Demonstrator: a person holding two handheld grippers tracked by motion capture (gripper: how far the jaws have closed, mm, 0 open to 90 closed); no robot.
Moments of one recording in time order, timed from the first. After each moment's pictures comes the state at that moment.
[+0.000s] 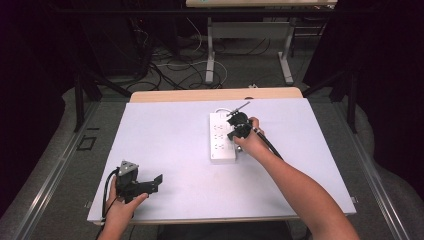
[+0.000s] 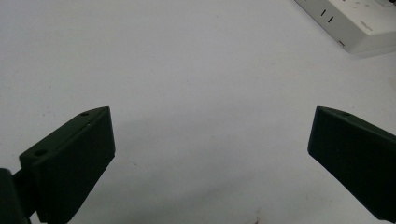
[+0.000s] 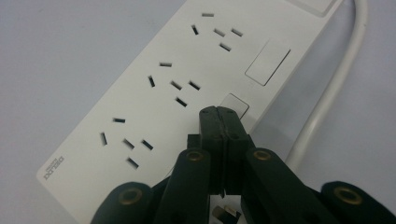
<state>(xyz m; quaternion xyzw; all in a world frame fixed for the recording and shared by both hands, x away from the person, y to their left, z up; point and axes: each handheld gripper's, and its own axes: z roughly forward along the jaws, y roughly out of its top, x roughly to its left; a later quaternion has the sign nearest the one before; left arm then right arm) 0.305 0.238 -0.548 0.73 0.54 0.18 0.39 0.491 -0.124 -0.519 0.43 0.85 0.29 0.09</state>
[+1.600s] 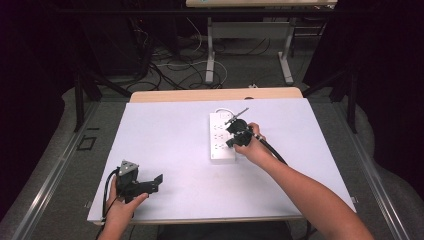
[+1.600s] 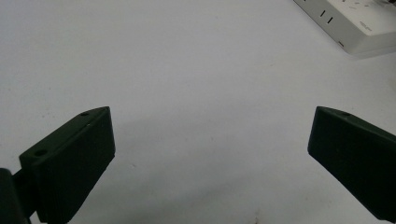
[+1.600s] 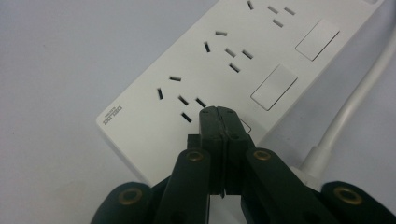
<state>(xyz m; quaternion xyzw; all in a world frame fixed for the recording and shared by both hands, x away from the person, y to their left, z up) 0.305 0.238 -0.548 0.73 0.54 0.18 0.39 0.458 -0.120 -0.512 0.39 0.87 0.29 0.08</state>
